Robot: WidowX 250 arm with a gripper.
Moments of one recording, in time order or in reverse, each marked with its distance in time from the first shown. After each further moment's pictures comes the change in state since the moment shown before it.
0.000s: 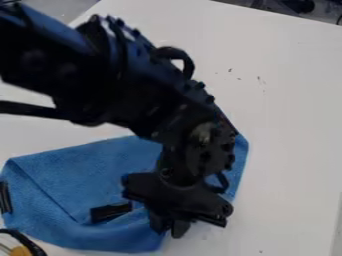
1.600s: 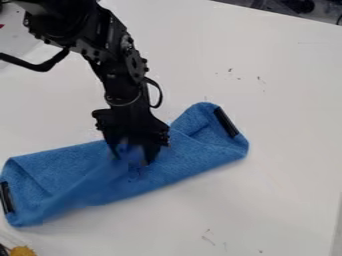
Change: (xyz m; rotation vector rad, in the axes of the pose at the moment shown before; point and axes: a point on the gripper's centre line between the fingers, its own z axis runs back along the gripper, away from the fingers) arm 0.100 0.087 -0.046 -0.111 -0.033 -0.076
